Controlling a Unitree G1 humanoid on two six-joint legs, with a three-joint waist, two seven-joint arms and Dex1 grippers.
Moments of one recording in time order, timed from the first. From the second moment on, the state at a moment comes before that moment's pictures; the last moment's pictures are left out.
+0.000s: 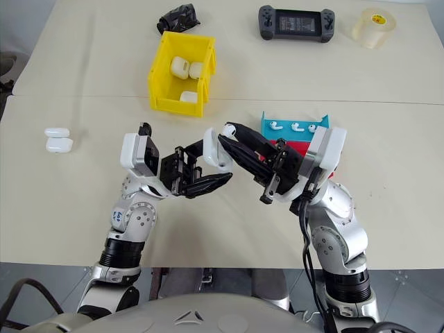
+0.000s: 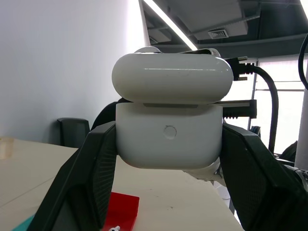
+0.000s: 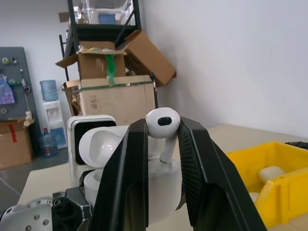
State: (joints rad) left arm -0.28 0.12 -0.09 -0.07 -0.66 0.05 -1.14; right arm -0.11 -0.31 0.06 -0.53 0.71 0.17 0.77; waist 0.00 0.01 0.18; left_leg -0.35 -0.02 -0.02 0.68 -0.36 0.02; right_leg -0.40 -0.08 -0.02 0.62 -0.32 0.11
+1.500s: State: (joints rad) left arm -0.30 0.08 -0.05 -0.06 -0.65 0.05 -1.15; right arm -0.18 -0.46 0.04 -0.53 0.84 0.34 0.84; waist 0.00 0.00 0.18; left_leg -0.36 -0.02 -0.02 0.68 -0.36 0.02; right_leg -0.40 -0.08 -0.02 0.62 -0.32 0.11
